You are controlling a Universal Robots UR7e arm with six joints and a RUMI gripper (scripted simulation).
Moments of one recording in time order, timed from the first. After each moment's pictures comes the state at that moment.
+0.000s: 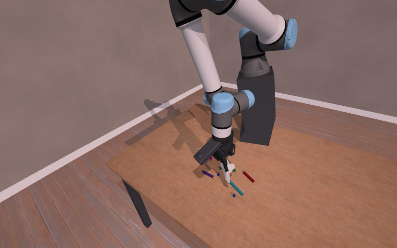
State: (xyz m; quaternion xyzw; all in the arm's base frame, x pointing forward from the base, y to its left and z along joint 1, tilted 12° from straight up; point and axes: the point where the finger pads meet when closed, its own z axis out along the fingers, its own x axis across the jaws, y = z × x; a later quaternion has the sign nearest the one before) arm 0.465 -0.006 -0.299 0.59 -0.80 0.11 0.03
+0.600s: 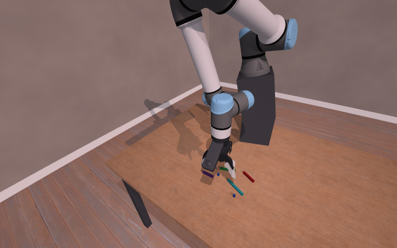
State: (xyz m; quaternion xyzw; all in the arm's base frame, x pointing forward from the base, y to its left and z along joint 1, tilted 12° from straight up) arm 0.472 0.003 -0.300 0.77 -0.63 0.10 0.05
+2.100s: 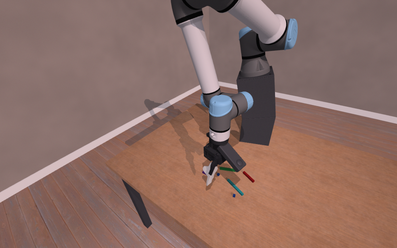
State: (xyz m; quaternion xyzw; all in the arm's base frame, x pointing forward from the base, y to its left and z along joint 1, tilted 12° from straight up) arm 0.474 0.021 -0.303 0.99 -0.07 0.05 0.10
